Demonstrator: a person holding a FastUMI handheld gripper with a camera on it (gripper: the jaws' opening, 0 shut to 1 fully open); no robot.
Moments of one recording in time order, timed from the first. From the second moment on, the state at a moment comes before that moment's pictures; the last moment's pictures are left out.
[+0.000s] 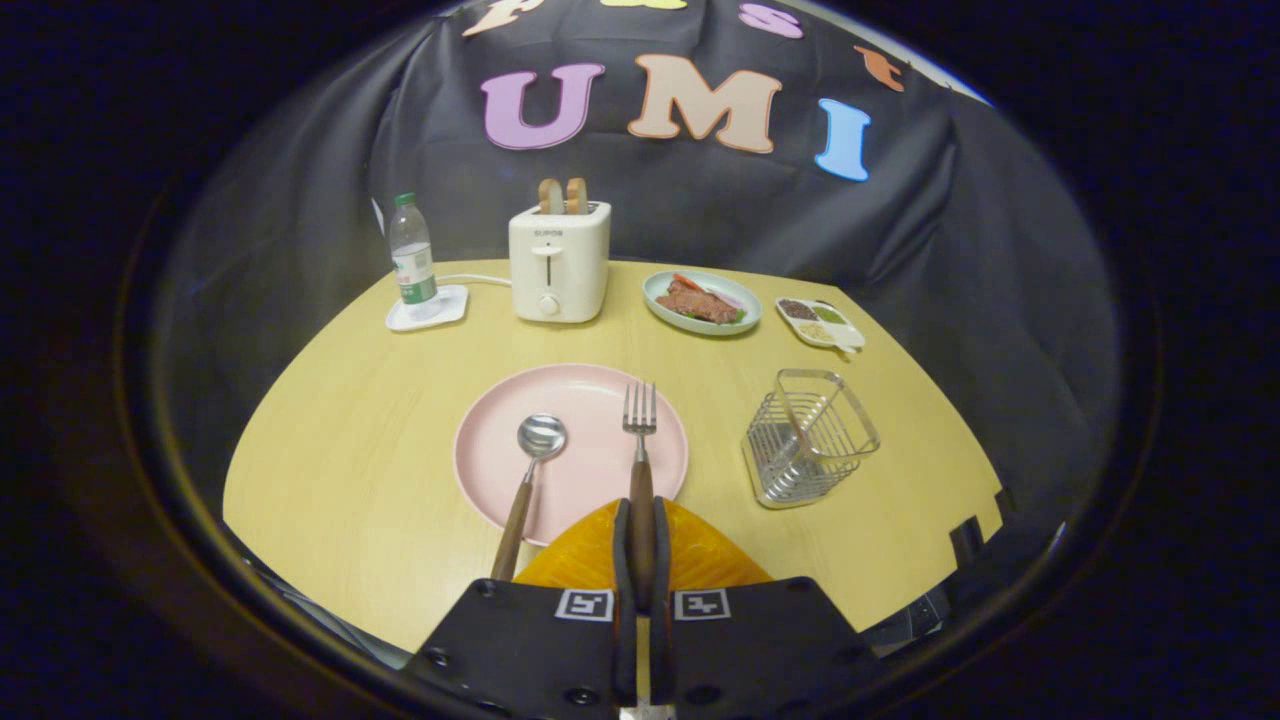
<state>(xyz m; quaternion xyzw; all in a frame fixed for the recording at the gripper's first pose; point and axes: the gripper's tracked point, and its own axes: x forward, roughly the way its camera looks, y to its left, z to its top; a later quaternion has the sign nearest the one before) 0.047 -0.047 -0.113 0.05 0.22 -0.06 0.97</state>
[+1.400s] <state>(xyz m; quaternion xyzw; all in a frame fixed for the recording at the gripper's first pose) 0.078 -0.168 -0.119 0.25 0.47 -0.17 0.83</state>
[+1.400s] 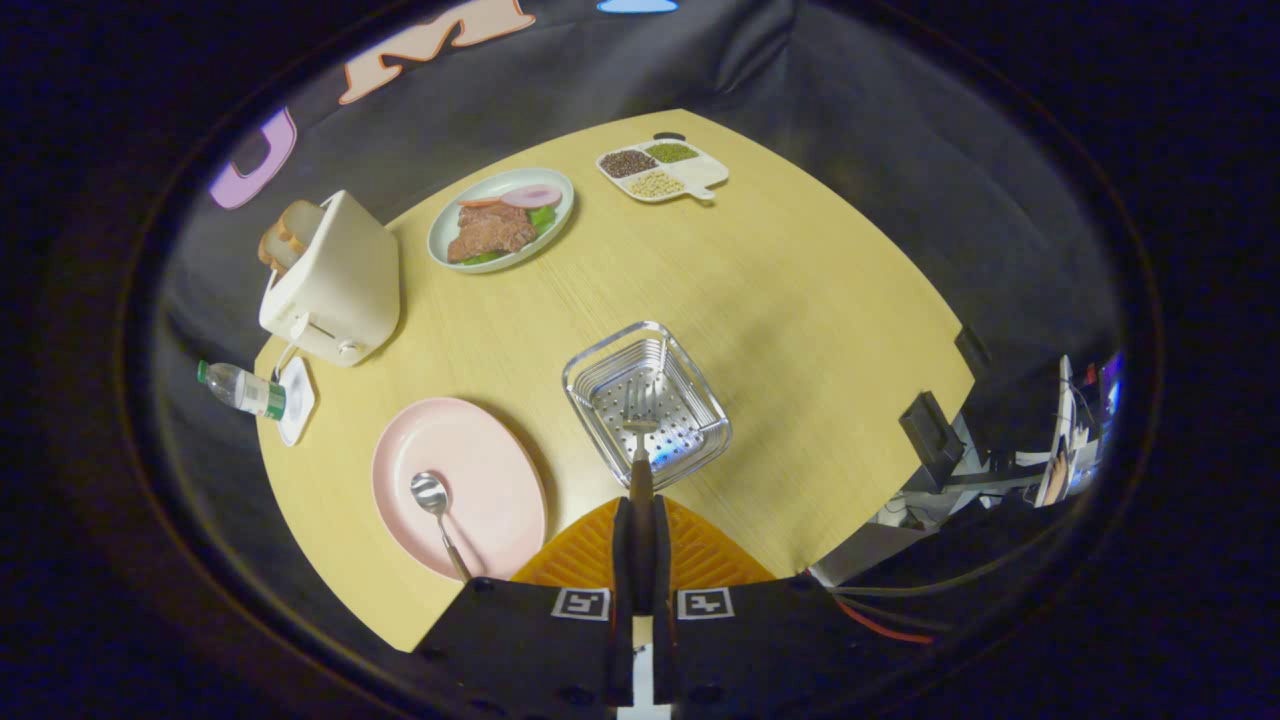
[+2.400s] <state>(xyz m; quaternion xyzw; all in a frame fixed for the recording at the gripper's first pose) 0.058 -0.127 -0.055 0.18 0.39 -0.11 0.90</state>
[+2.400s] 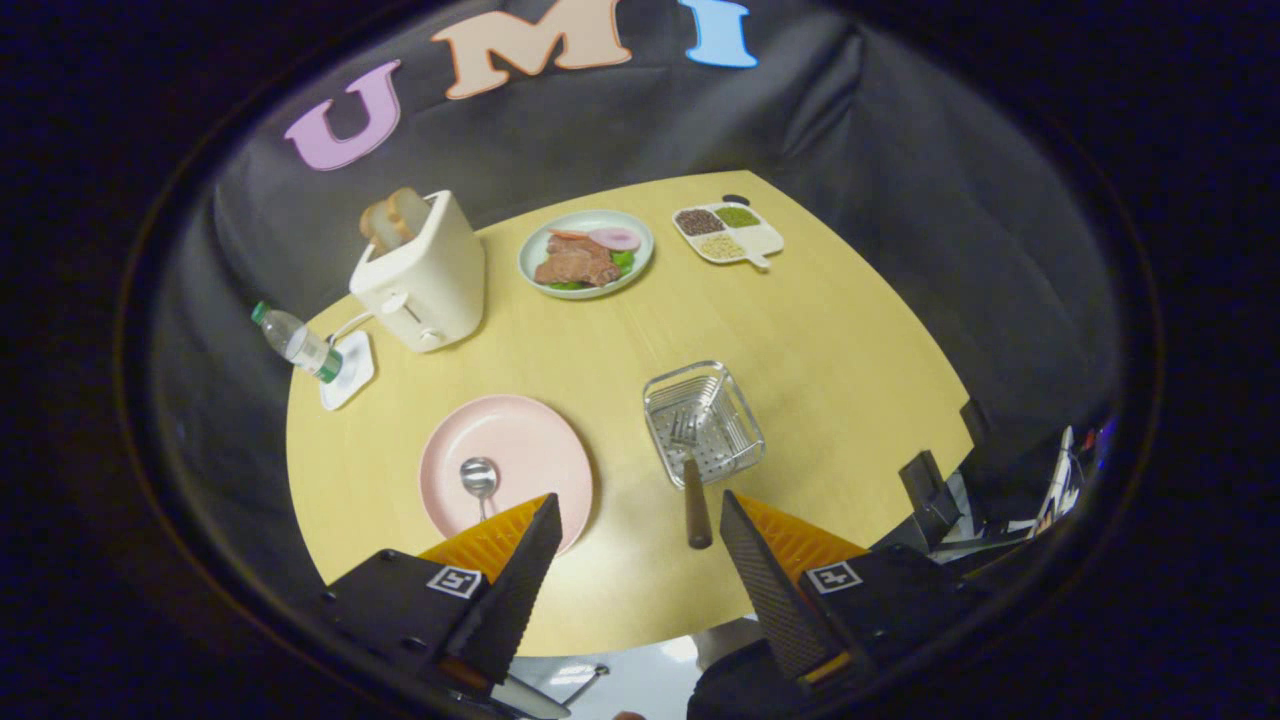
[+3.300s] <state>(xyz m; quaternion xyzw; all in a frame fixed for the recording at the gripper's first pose) 0.041 0.008 -0.095 0.08 0.20 -0.04 0.97</state>
